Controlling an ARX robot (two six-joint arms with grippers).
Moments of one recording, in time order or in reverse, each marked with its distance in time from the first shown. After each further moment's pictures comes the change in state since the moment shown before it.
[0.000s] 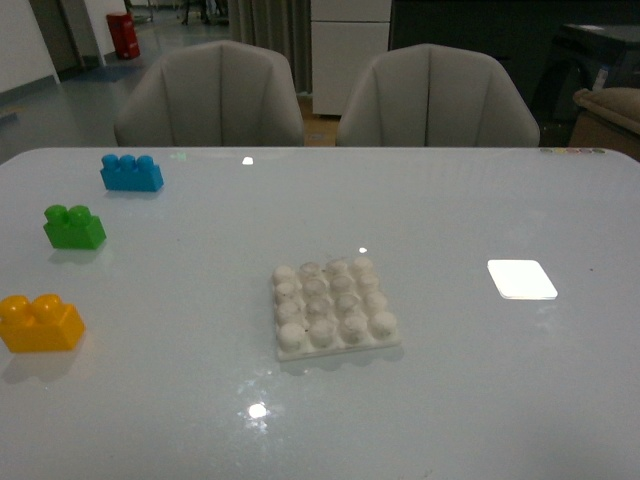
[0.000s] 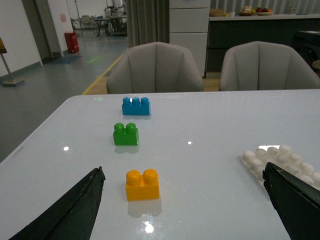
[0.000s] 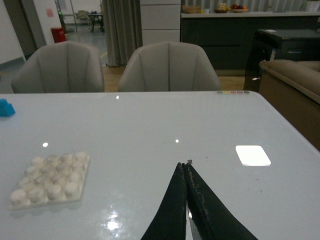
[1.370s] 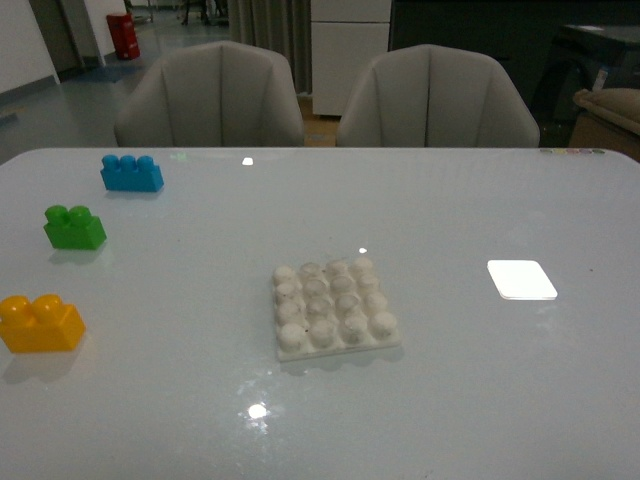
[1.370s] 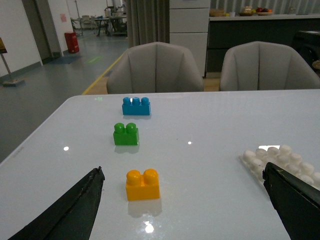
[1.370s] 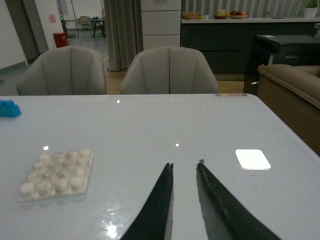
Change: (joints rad) left arm 0.000 0.000 0.000 0.000 0.000 0.000; right arm 0.000 -0.422 0.001 -0.413 0.000 -0.001
